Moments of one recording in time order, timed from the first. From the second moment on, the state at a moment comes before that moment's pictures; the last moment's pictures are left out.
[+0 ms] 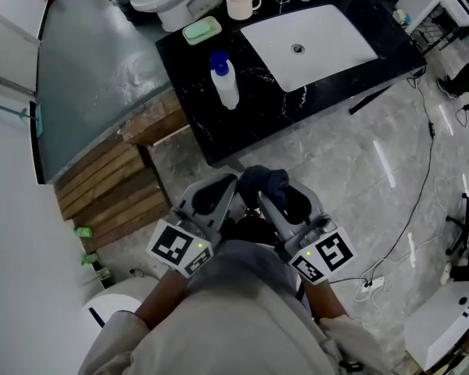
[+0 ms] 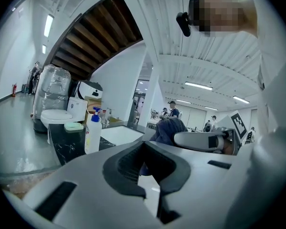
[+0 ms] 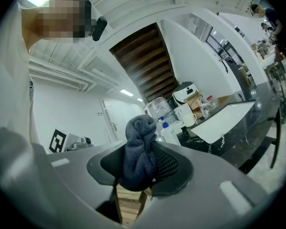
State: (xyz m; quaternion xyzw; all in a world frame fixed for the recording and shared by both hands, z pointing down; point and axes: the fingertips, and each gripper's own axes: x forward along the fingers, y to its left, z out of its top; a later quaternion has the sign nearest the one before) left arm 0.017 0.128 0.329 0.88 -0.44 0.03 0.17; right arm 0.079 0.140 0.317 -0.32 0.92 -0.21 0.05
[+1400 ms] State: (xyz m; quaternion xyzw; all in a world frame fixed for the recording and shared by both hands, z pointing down) left arm -0.046 -0.024 0.316 0.89 -0.46 0.05 0.07; right arm 0.039 0.048 0.312 -0.35 0.91 -0.21 0.05
